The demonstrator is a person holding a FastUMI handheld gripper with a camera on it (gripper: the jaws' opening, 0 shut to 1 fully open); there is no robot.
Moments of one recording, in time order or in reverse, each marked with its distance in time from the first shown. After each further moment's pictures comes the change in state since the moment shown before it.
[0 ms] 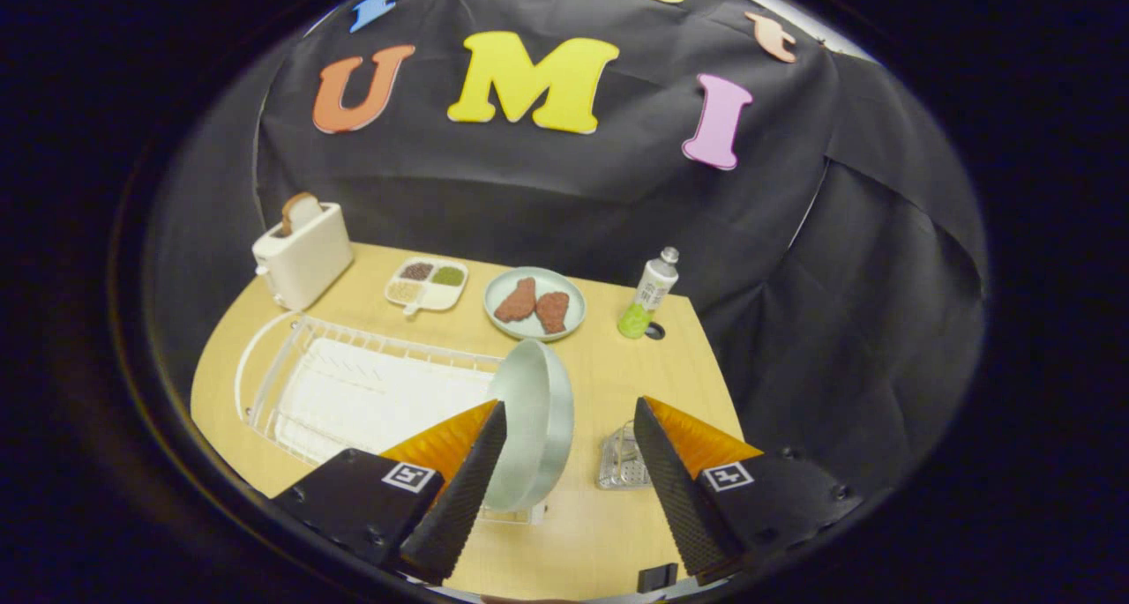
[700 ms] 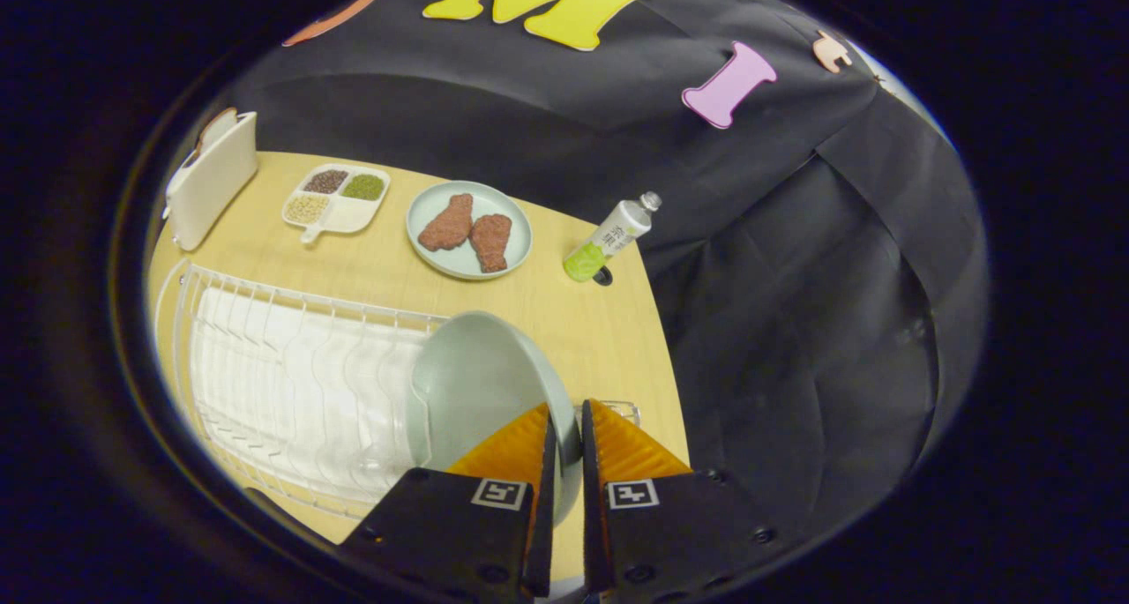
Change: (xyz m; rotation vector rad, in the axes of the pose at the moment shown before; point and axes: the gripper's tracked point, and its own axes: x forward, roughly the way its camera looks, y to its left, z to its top) arm 0.044 0.006 0.009 -0.056 0.265 -0.331
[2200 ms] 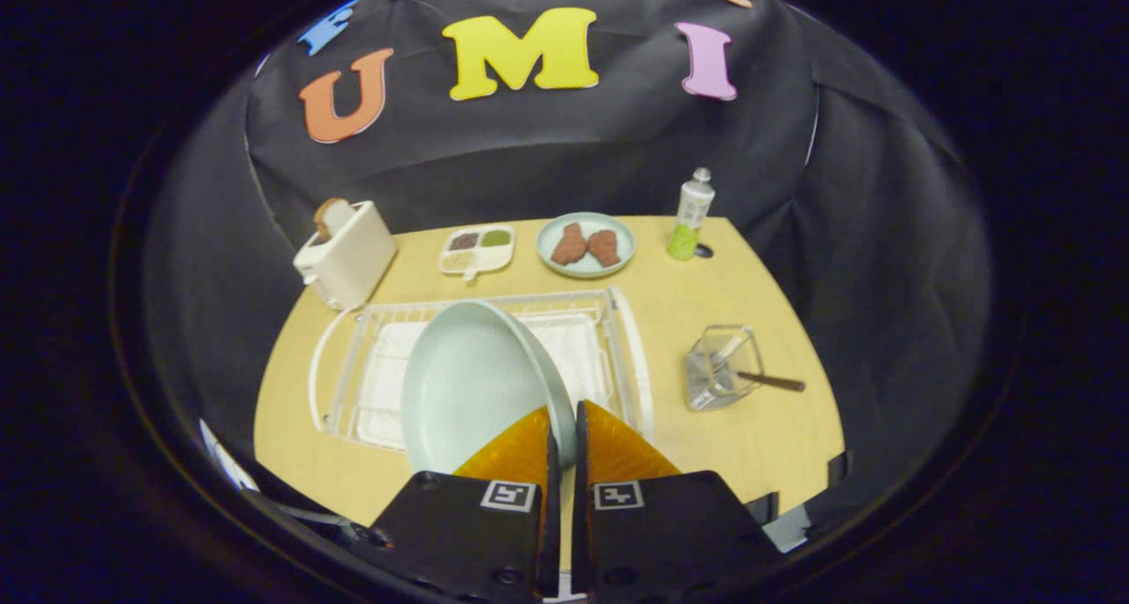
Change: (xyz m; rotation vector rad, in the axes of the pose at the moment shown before) arm -0.098 0.053 -0.114 0.242 -0.127 0.656
